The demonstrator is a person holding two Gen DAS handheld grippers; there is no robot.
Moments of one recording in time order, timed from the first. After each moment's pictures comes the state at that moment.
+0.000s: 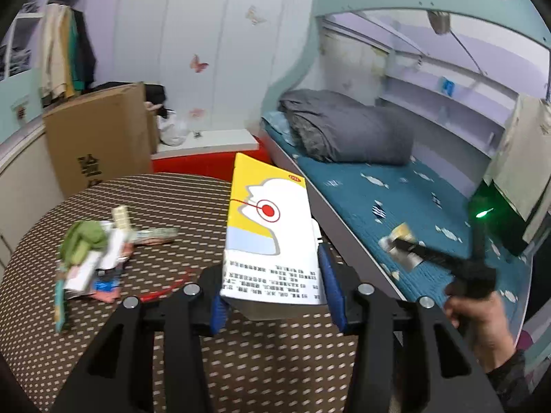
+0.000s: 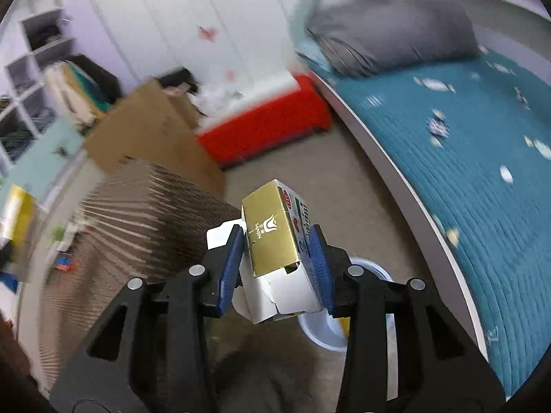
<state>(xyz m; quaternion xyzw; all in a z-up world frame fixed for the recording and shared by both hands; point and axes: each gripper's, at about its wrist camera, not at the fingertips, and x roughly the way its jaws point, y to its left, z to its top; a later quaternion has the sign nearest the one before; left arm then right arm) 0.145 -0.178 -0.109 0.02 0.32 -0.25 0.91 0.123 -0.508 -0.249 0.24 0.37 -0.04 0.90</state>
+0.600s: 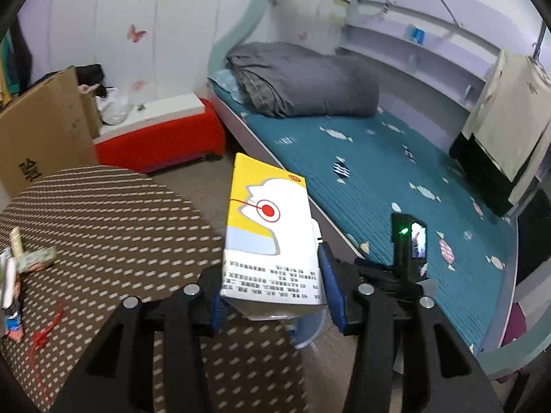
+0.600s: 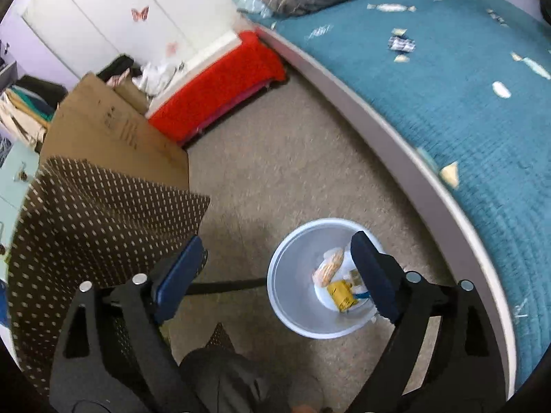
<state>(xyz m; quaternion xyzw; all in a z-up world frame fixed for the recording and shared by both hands) 0.193 -0.318 -0.160 0.08 0.40 -0.33 0.85 0.139 -0.568 -0.330 0.31 0.40 -0.09 0.86</state>
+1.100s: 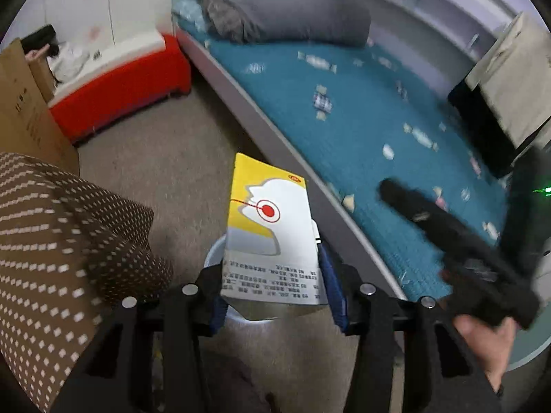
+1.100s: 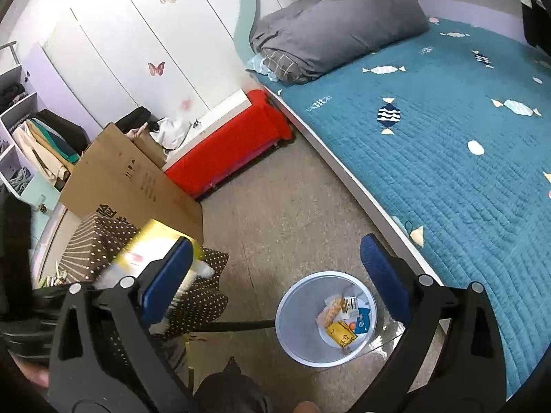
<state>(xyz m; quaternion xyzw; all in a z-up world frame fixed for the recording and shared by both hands) 0.236 -0.425 -0.241 0.12 0.53 -0.34 0.77 0.105 -0.600 -0.251 0.31 0.32 -0.09 0.89</state>
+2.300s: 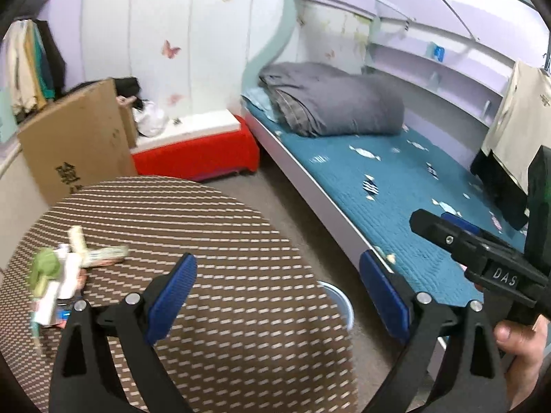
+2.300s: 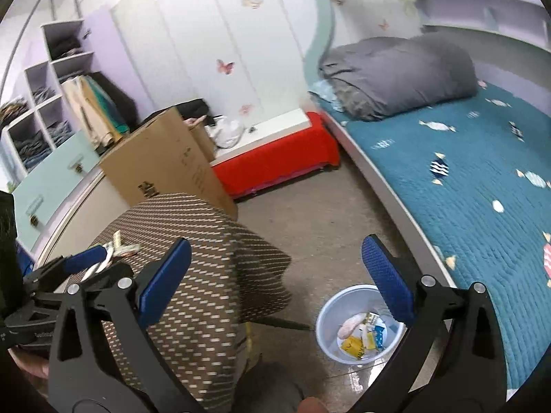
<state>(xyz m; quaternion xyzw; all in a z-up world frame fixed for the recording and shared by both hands) 0.173 -0.239 -0.112 0.07 0.35 -0.26 0.90 0.088 -0.439 -0.132 0.20 0.28 -0.02 0.94</state>
